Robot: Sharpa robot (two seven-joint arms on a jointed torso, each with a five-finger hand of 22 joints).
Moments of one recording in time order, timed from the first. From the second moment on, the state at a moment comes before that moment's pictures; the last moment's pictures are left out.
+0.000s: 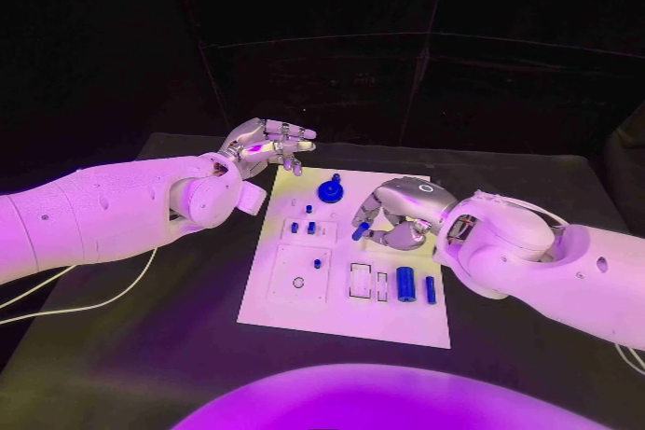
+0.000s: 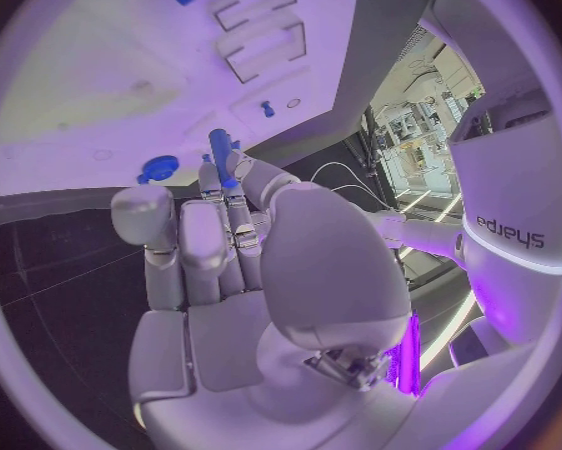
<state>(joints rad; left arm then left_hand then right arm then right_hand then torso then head) 1.25 -0.82 -0.19 1.37 -0.03 -0.14 0.43 1.30 -0.08 0.48 -0.13 0.05 0.93 0.20 0.18 0.07 0.98 0.13 0.39 0.07 1.16 0.03 1.03 0.52 0.17 1.17 0.13 0.61 0.72 1.11 -0.79 -0.03 1.75 -1.65 -0.26 -0.13 1.39 -0.07 0.47 -0.08 0.12 1.10 0.14 0.12 0.09 1.21 0.06 0.18 0.07 1.47 -0.02 1.20 1.02 0.13 1.32 0.08 1.22 0.83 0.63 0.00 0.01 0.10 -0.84</state>
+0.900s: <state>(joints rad) 1.25 -0.81 -0.19 1.37 -0.03 -0.14 0.43 1.30 -0.08 0.48 -0.13 0.05 0.93 0.20 0.18 0.07 0.98 0.13 0.39 0.07 1.16 0.03 1.03 0.52 0.17 1.17 0.13 0.61 0.72 1.05 -0.51 -0.05 1.61 -1.65 -0.16 -0.02 1.38 -0.07 0.49 -0.08 0.15 1.10 0.14 0.11 0.08 1.21 0.07 0.15 0.07 1.47 -0.02 1.20 1.02 0.13 1.32 0.08 1.22 0.83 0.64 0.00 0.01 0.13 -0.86</state>
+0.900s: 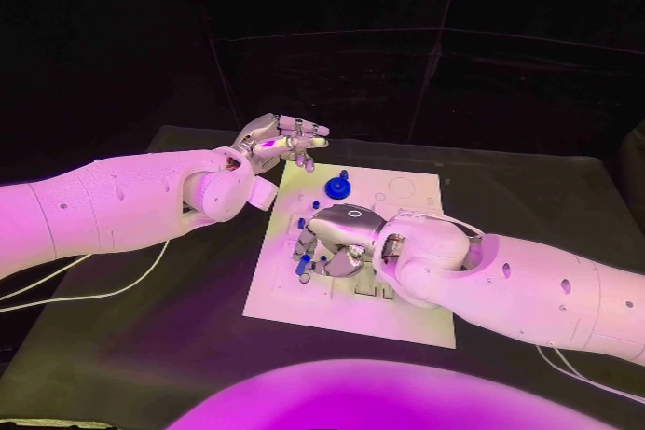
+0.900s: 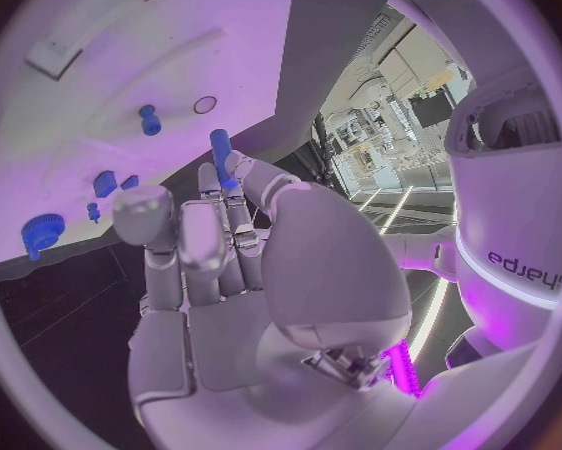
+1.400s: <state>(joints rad) 1.25 -0.81 -0.19 1.37 -0.03 -0.14 0.43 1.30 -0.08 0.48 -0.13 0.05 0.93 0.20 0.18 0.07 0.98 0.13 0.40 0.07 1.16 0.04 1.03 0.52 0.17 1.17 0.13 0.61 0.72 1.04 -0.49 -0.05 1.59 -1.69 -0.11 -0.03 1.37 -0.07 0.49 -0.08 0.16 1.10 0.14 0.11 0.08 1.21 0.07 0.15 0.07 1.47 -0.02 1.20 1.02 0.13 1.32 0.08 1.22 0.83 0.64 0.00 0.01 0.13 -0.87</state>
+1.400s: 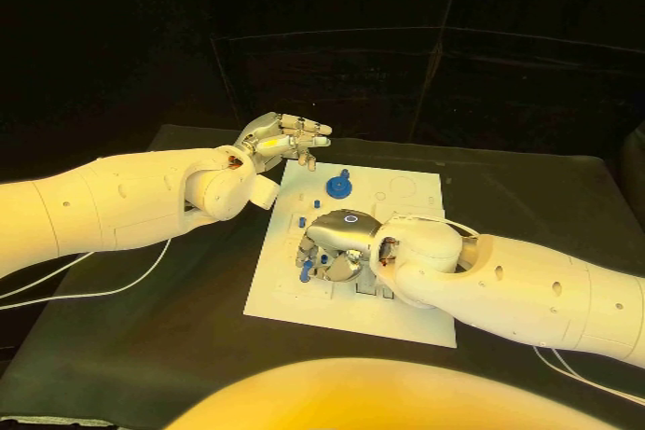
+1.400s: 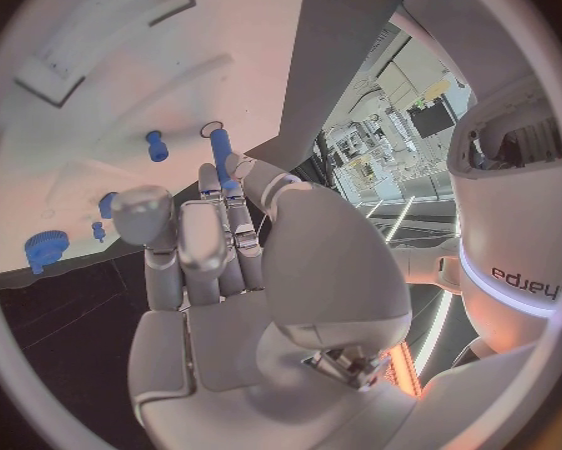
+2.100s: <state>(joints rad) 1.25 -0.81 -0.19 1.37 -0.03 -0.13 0.42 1.30 -0.08 0.48 -0.13 0.05 0.93 0.20 0.18 0.07 0.98 0.13 0.40 0.07 1.16 0.04 1.03 0.52 0.17 1.17 0.13 0.61 0.72 1.03 -0.46 -0.07 1.58 -1.78 -0.09 -0.08 1.37 -0.07 0.49 -0.08 0.16 1.10 0.14 0.10 0.08 1.21 0.07 0.15 0.07 1.47 -0.02 1.20 1.02 0.13 1.32 0.08 1.22 0.83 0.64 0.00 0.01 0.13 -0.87</state>
